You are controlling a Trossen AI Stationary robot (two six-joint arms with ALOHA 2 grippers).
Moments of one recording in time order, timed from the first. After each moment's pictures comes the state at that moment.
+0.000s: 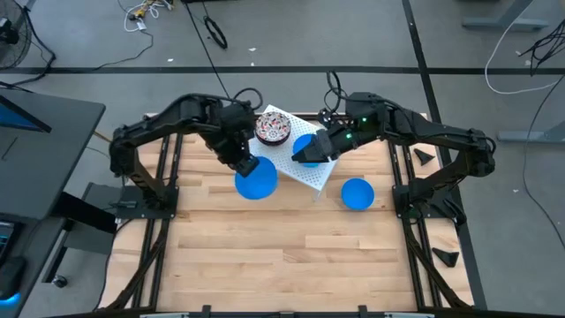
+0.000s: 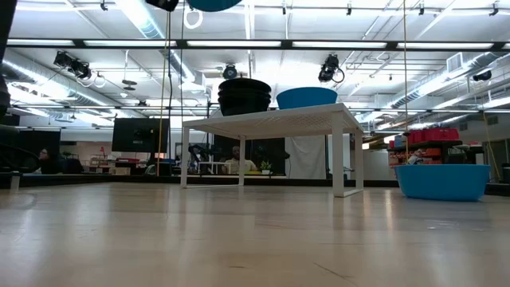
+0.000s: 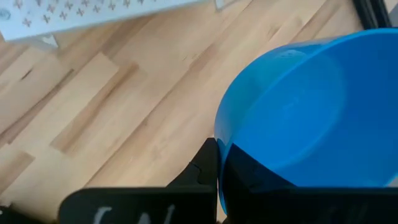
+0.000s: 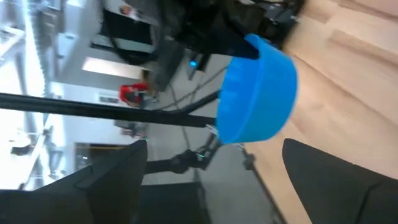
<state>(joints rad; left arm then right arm) 0.16 1.67 2.05 -1.56 0.22 -0.68 -0.12 1.41 1.61 -0.55 -0.40 1.16</state>
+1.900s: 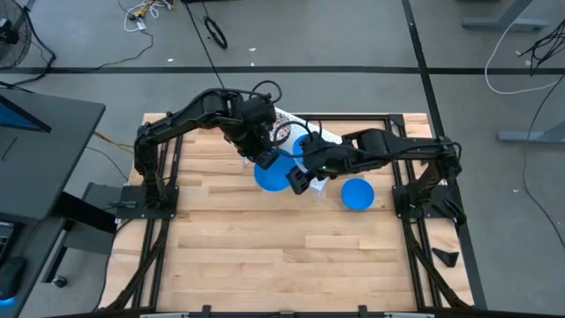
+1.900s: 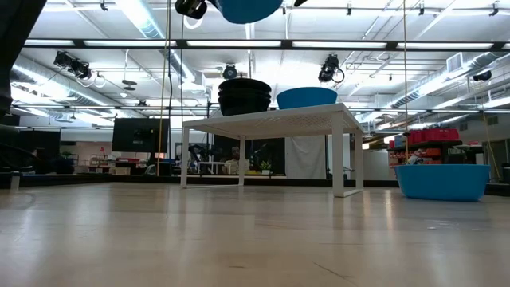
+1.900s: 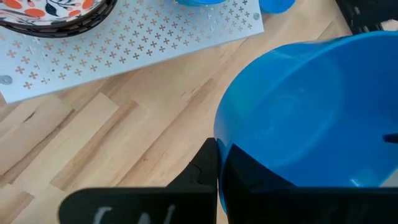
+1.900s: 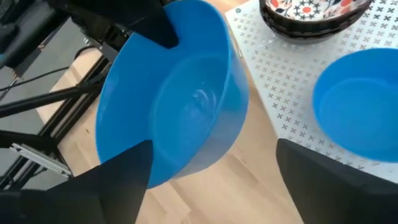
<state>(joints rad) 0.19 1.87 2.28 -1.57 0.18 -0.64 0.14 1.73 2.03 -1.20 0.28 0.93</state>
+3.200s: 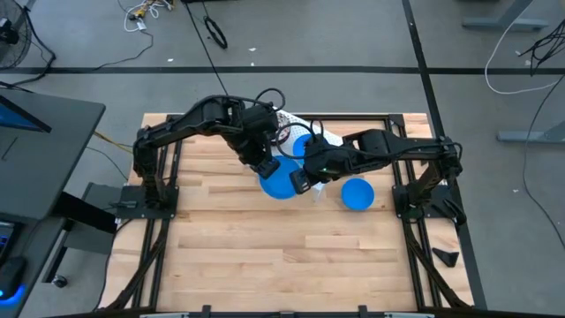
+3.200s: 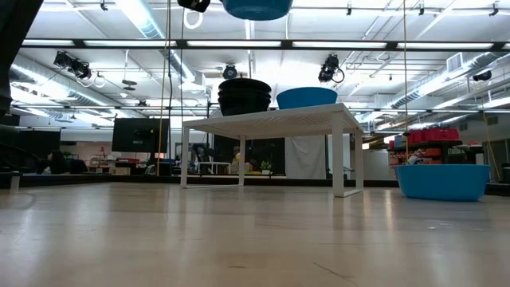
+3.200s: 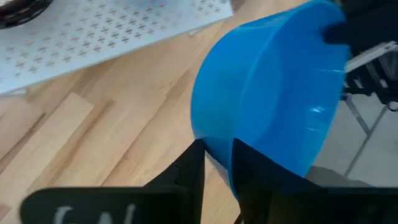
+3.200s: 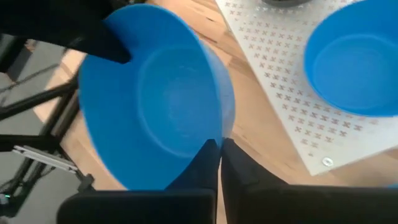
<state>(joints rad) 0.13 1.86 2.28 -1.53 0.21 -0.64 0.14 1.73 2.03 -1.26 0.23 1.07</state>
